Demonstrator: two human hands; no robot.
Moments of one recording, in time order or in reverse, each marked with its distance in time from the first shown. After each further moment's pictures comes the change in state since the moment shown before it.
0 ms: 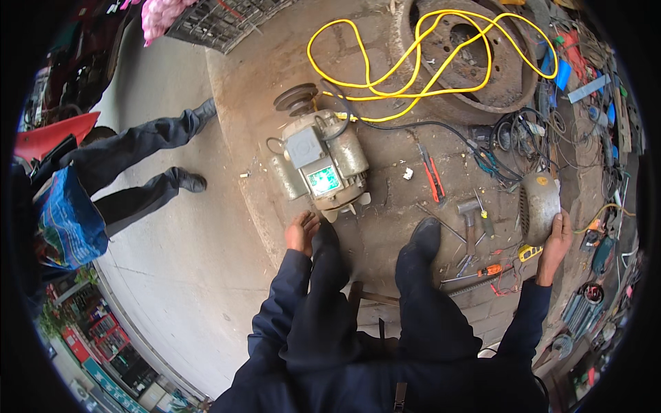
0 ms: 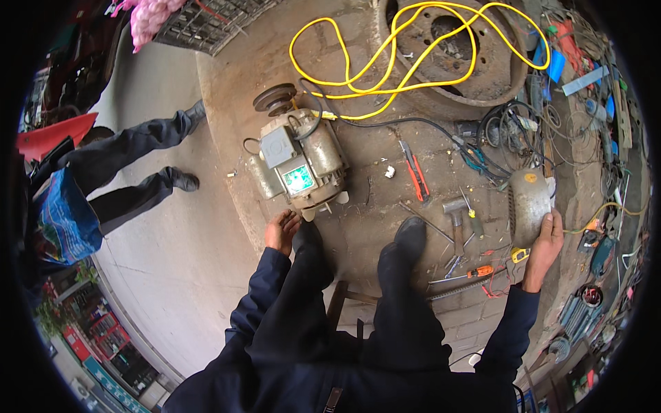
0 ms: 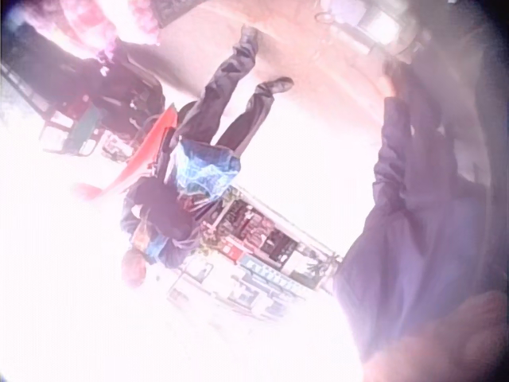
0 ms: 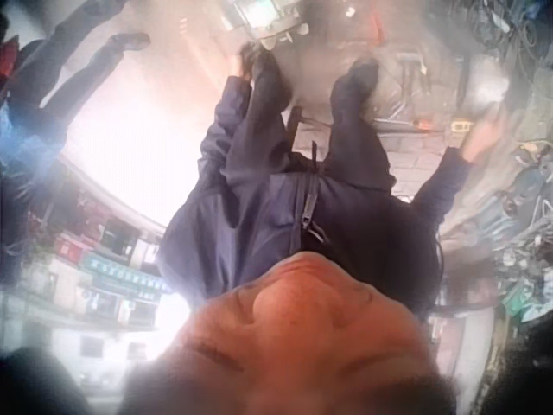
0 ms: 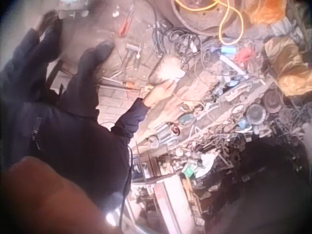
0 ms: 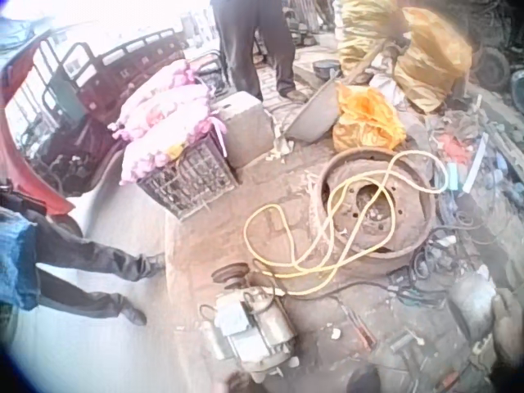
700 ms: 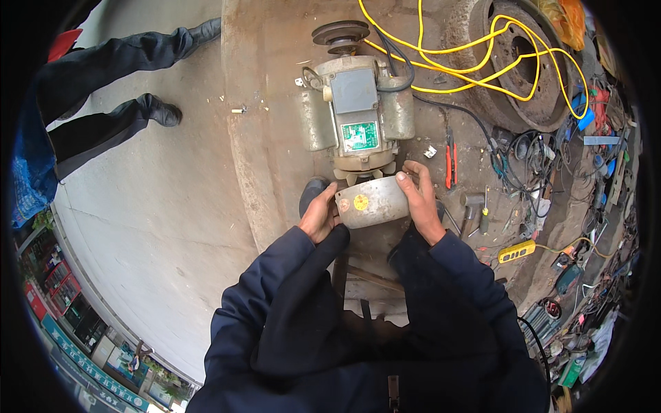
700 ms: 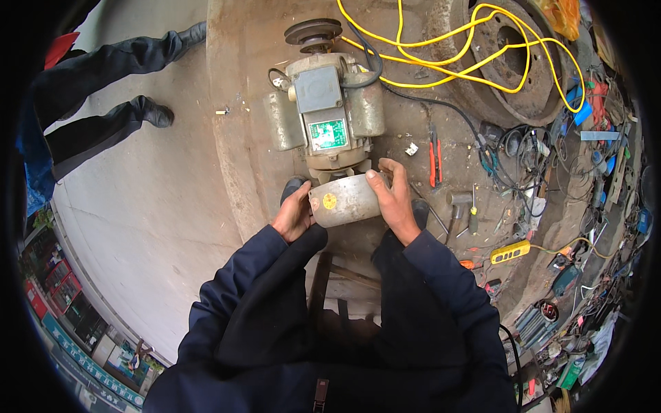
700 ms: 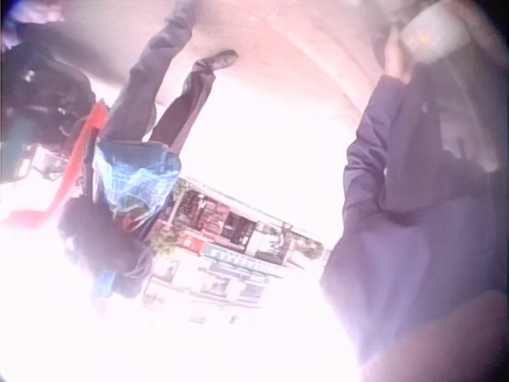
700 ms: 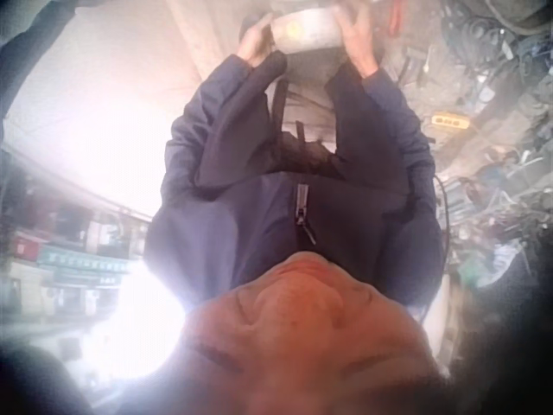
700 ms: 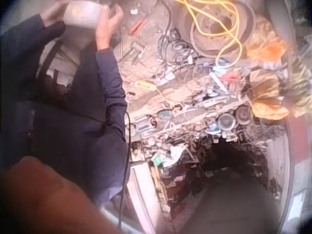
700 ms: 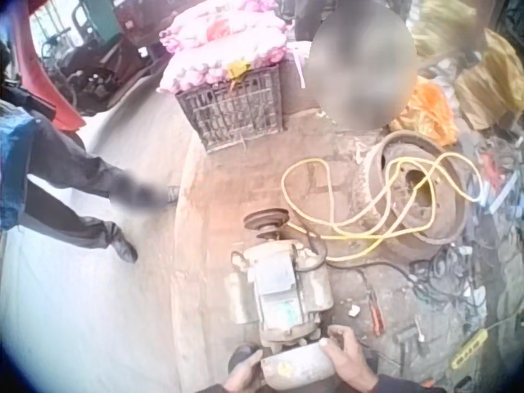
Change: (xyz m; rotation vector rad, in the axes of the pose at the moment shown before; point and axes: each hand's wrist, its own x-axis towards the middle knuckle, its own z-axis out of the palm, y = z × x) left_hand -0.040 -0.011 0.017 -0.112 -0.459 -0.391; right_hand -0.196 -0.099 0.317 0.166 -0.863 0.045
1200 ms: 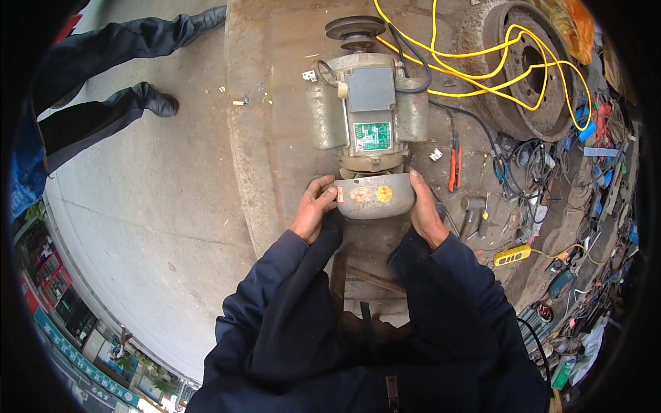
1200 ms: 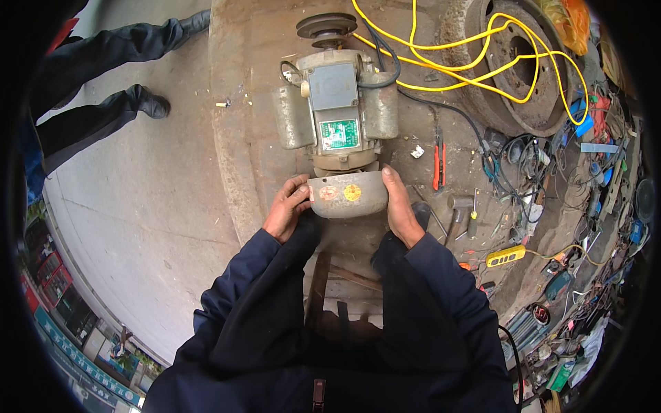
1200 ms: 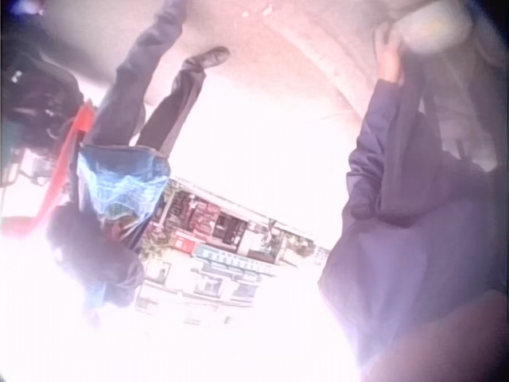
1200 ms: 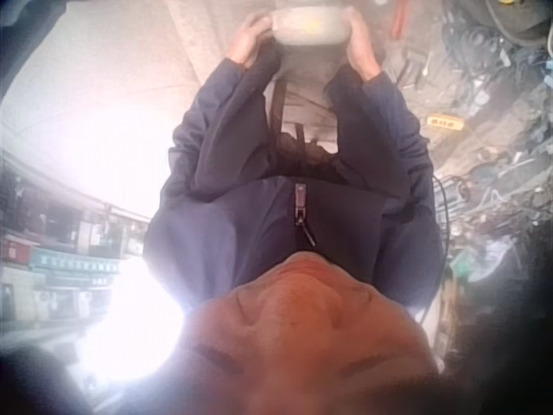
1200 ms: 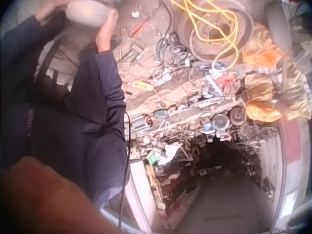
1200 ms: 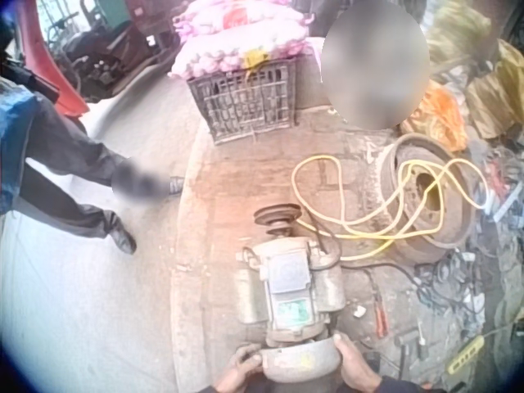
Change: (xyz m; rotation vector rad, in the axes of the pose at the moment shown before) left_hand -0.003 -0.002 -0.036 0.224 0.076 0.367; right_hand 0.005 0.029 0.008 0.387 -0.131 0.312
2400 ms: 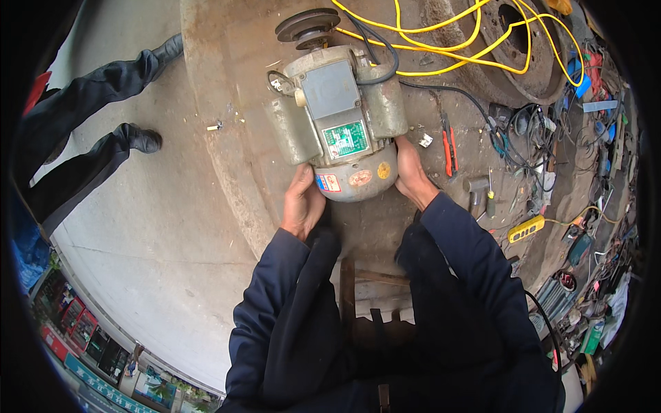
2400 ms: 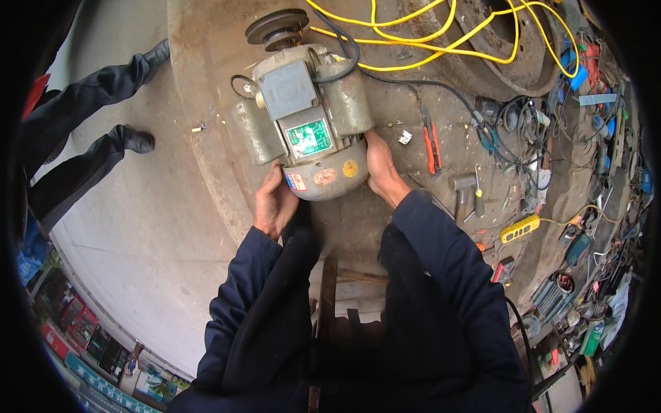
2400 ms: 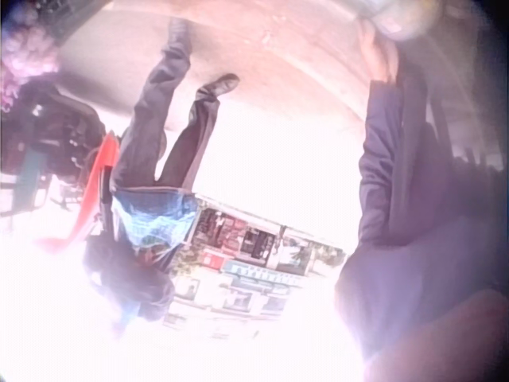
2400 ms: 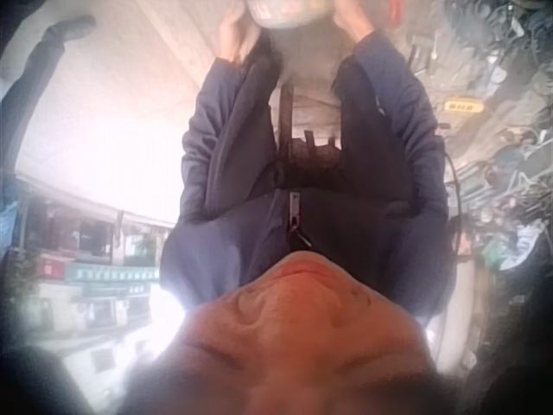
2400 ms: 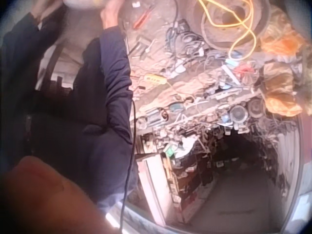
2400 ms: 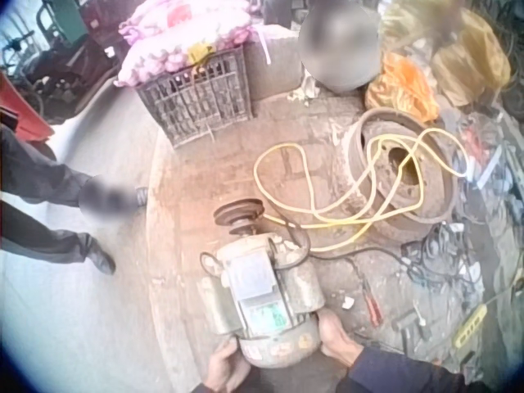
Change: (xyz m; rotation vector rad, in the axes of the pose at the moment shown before) left_hand 0.055 0.021 0.019 -0.526 -0.290 0.210; right_hand 0.088 -0.002 0.014 0.341 0.149 0.070
